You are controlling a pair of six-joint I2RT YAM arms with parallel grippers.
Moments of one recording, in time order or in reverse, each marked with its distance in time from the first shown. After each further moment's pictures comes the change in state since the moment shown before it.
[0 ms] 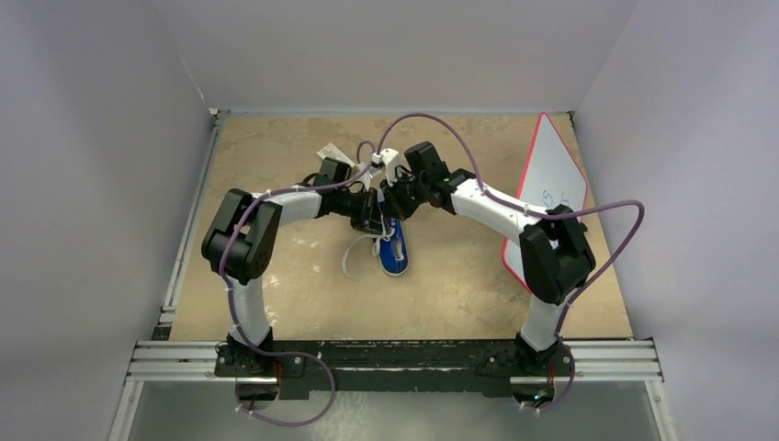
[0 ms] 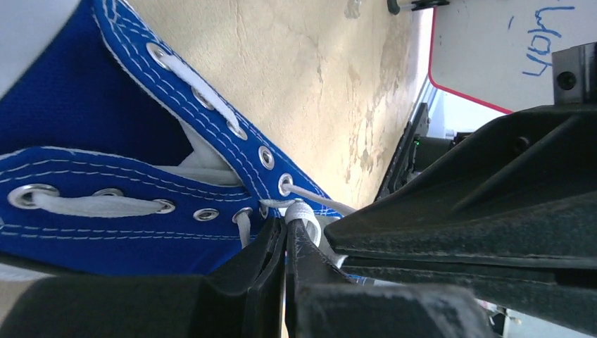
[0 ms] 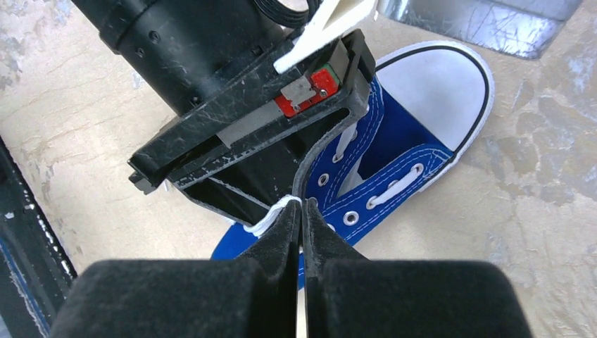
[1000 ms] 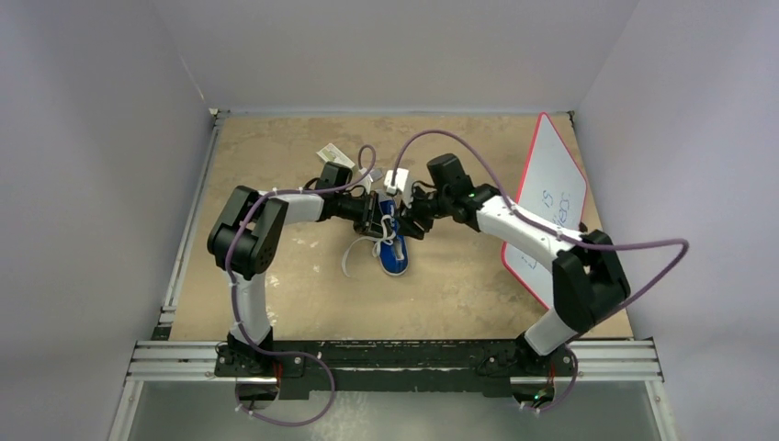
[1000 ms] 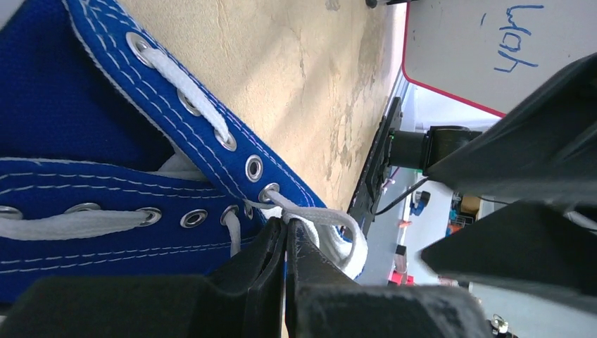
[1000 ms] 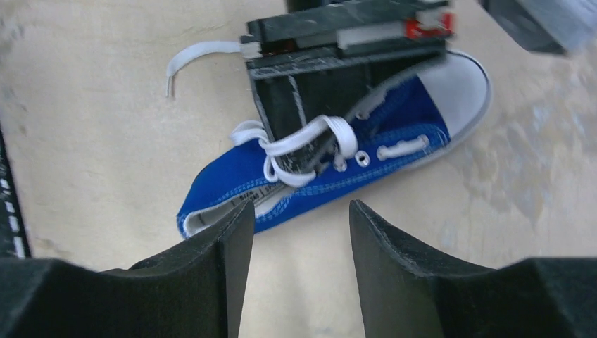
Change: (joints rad) left arm 0.000 0.059 -0.034 0.123 0.103 -0.104; right arm -0.040 -0.246 -0.209 -0.024 -0.122 -0.360
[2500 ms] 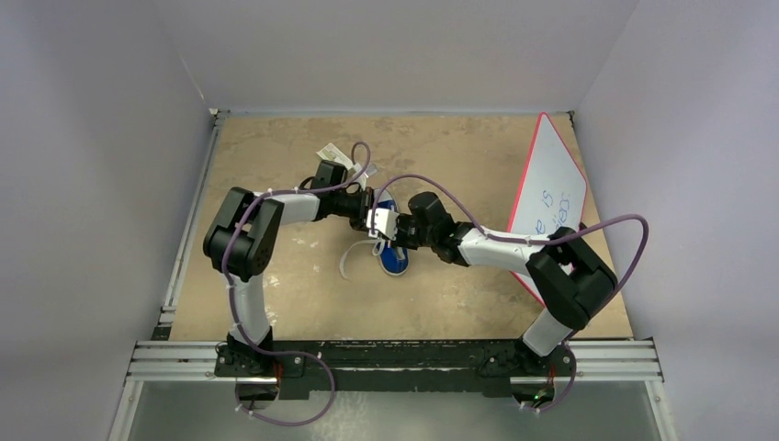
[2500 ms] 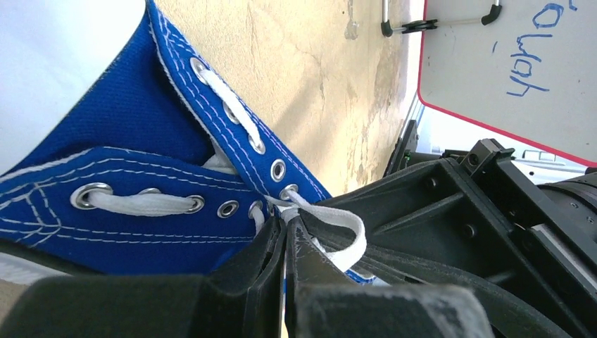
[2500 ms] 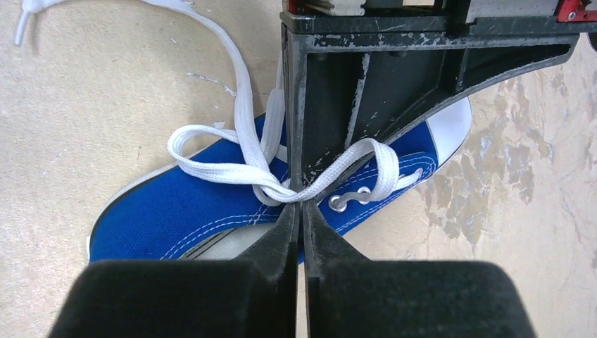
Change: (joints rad) left arm 0.016 -0.024 -0.016 0.019 -0.046 0.002; right arm 0.173 0.078 -0.273 0.493 0.322 -0.234
